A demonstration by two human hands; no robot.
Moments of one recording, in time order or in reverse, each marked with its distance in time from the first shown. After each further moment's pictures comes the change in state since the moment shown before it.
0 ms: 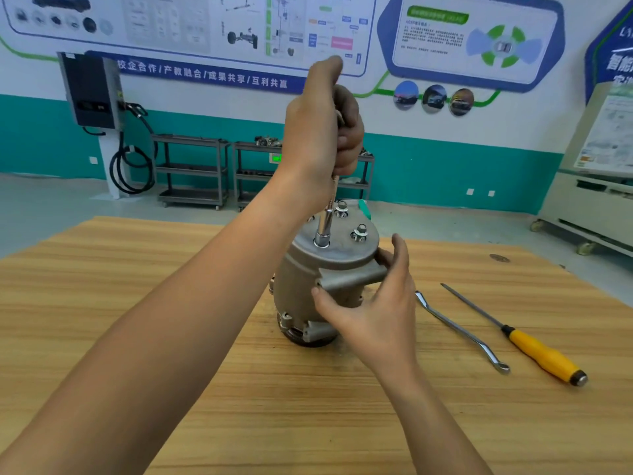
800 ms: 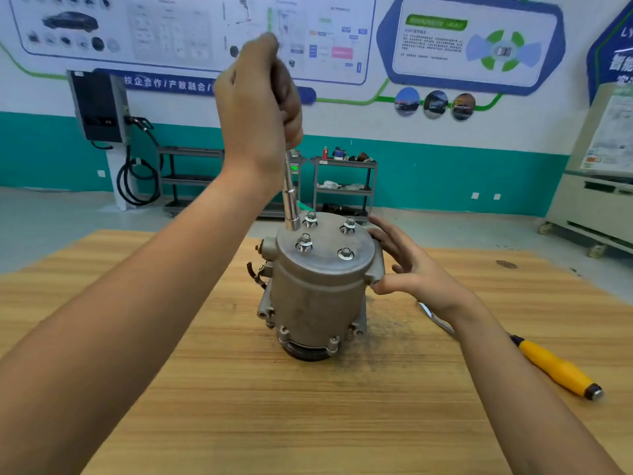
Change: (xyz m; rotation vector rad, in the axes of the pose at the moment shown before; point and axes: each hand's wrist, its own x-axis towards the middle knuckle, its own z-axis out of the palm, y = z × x) left_hand 0.011 0.021 -0.021 0.024 0.159 0.326; right_hand 0.088 0.037 -0.045 0.296 -0.674 0.024
